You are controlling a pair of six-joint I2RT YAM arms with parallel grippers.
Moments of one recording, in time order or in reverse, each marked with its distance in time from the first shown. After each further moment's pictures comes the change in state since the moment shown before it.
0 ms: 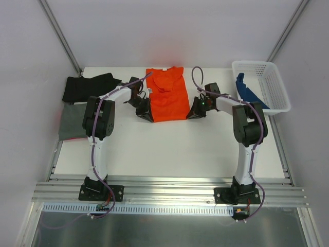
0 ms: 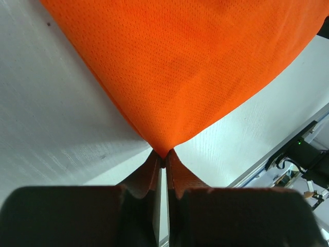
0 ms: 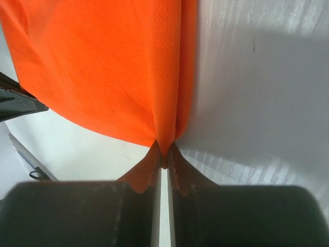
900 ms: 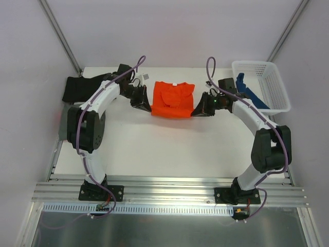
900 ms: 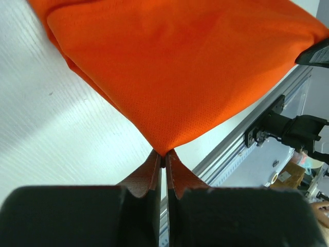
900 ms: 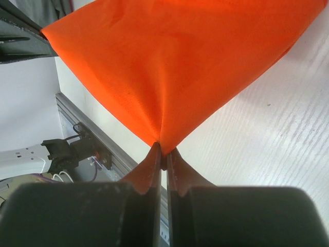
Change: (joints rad) left arm 0.028 -0.302 -0.032 -0.097 0.084 0.067; right arm -0.026 -0.432 -0.129 -0.206 -0.136 -0.018
